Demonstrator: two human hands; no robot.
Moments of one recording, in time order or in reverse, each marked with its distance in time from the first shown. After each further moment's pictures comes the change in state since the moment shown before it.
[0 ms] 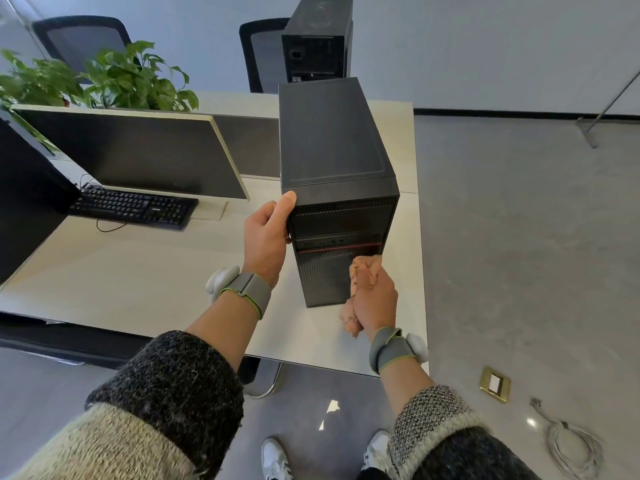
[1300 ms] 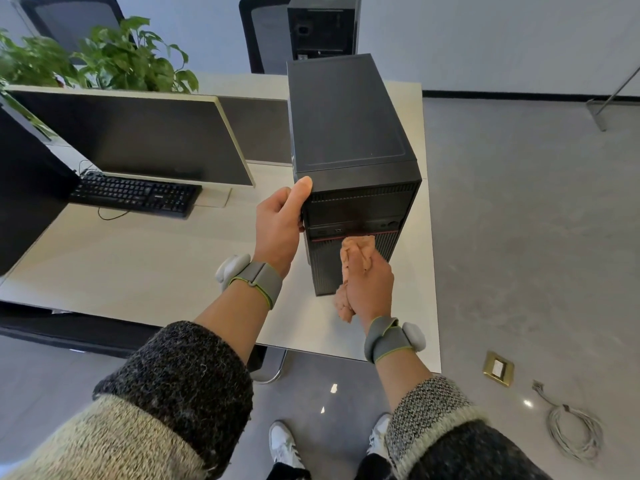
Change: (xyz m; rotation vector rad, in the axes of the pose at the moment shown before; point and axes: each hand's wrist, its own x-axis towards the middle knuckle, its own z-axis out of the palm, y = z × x) left_hand 0.014 -0.016 -0.006 0.000 -0.044 0.043; right_hand -0.017 -0.028 0.023 0.123 -0.017 -0.045
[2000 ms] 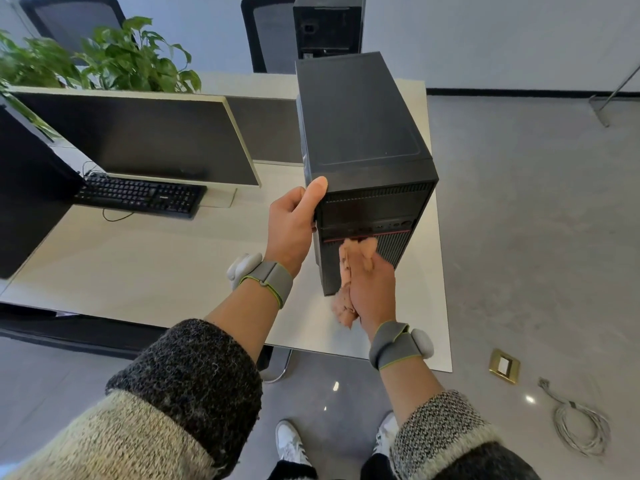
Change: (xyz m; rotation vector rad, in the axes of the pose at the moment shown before) left_hand 0.005 -0.004 -0.006 -0.047 -0.095 0.006; right_hand -0.017 -0.012 0.016 0.049 0.003 0.074
